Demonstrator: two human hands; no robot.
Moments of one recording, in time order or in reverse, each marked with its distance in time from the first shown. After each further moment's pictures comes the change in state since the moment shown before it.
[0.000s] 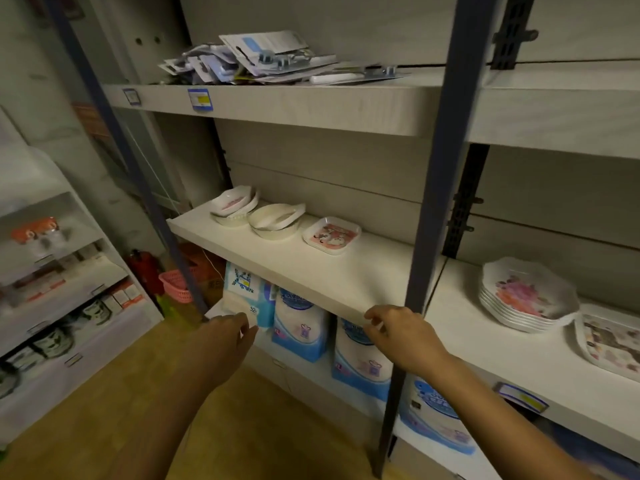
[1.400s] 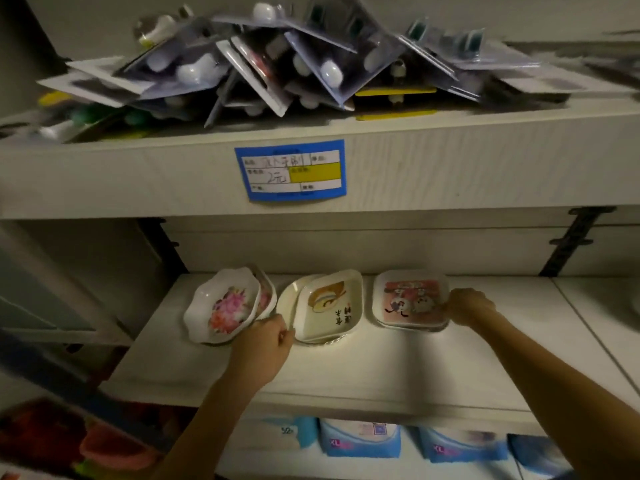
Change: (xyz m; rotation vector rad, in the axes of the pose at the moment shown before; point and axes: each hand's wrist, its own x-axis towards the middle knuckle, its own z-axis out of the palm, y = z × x) left_hand 0.434 -0.219 0.052 -0.281 -0.115 0.430; right_hand 0.374 -0.013 0.078 -0.189 -0.062 1.053
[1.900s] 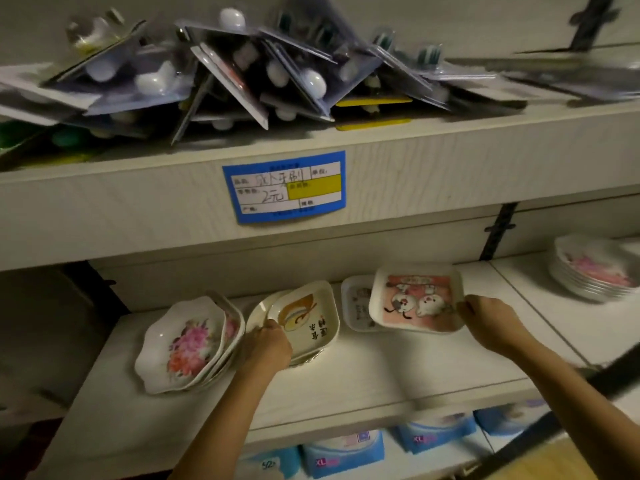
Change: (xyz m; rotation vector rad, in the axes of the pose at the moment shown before) left_hand 0.071 0.016 0.042 0.295 -0.400 -0.083; right_hand -0.082 0.052 -0.007 0.213 0.239 -0.025
